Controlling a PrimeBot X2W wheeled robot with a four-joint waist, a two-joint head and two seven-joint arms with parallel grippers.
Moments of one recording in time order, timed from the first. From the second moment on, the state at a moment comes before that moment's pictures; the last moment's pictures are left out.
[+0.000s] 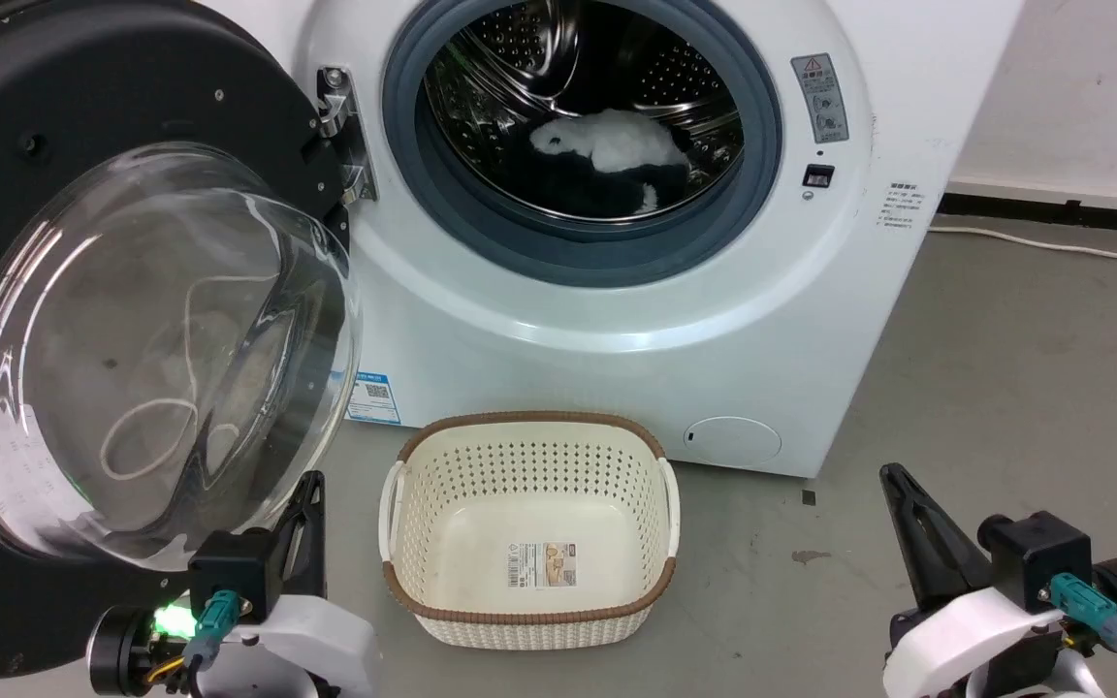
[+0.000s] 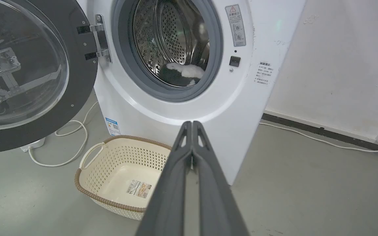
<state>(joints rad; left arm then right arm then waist) -0.01 0.05 0.00 0.00 0.00 0.00 0.01 -0.02 -0.05 0.00 0.00 0.01 0.13 0.01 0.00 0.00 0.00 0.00</state>
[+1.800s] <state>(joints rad) -0.01 0.05 -0.04 0.01 -0.08 0.01 -0.04 0.00 -0.05 0.01 0.02 0.08 0.13 -0.05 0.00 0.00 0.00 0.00</state>
